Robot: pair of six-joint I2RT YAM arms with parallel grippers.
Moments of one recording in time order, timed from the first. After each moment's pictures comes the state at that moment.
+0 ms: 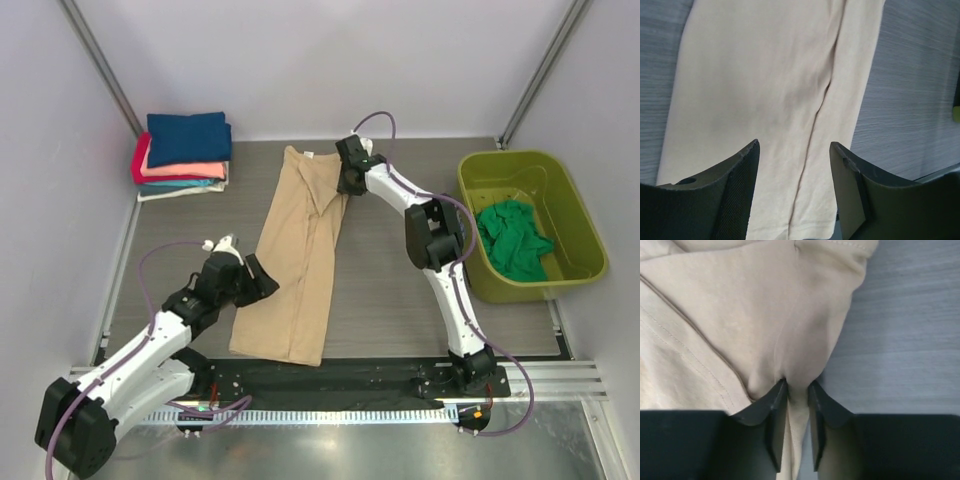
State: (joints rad) left arm -0.52 0.85 0.47 -0.31 0.00 -0.82; right arm 0.45 2.45 2.08 -0.56 0.21 0.53
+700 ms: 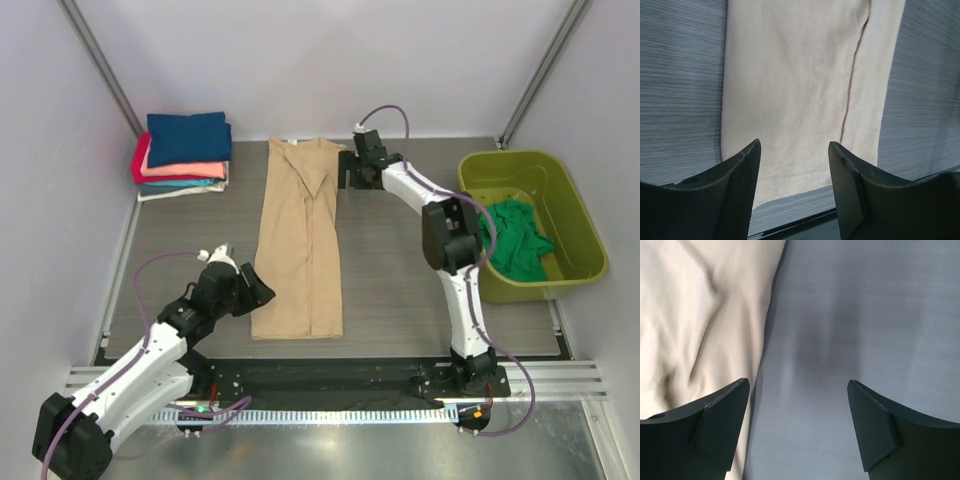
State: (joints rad) left arm -0.53 0.73 0.38 -0.36 -0.01 -0.86; right arm 0.39 2.39 2.02 -0.42 0.07 0.32
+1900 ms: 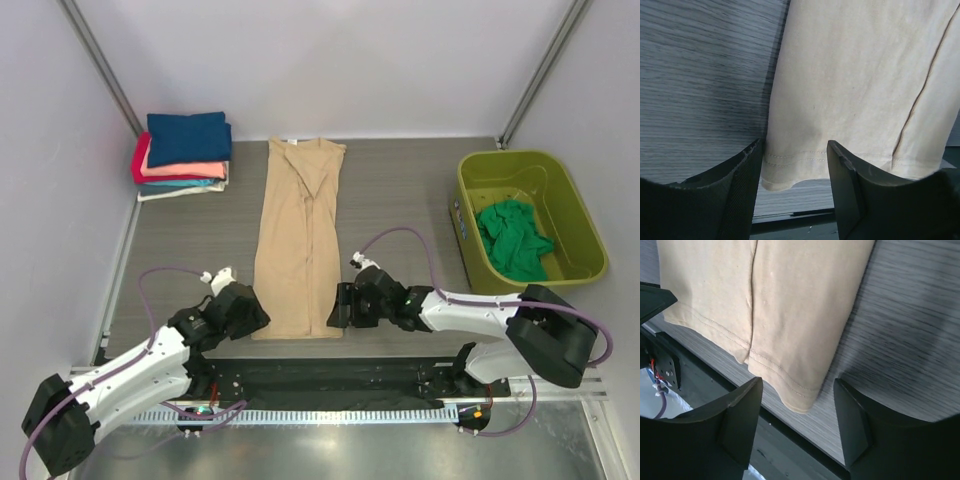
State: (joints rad) left arm -0.75 0.75 0.31 -0.53 -0.23 -1.05; right arm 0.94 1.32 0.50 -0.01 -0.10 0.87
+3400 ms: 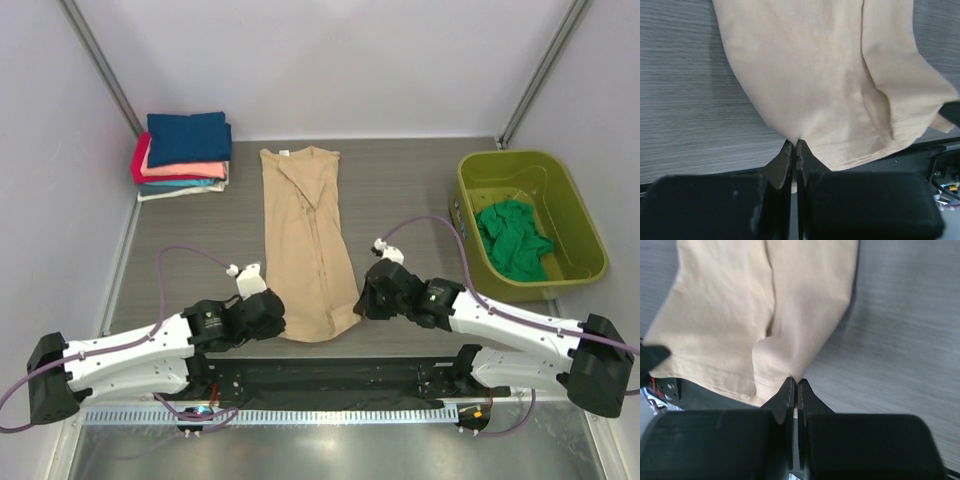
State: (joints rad) left arm -1.15 0.89 0.58 -0.65 -0.40 -1.22; right arm 0.97 1.03 0.61 -0.46 0.10 0.92
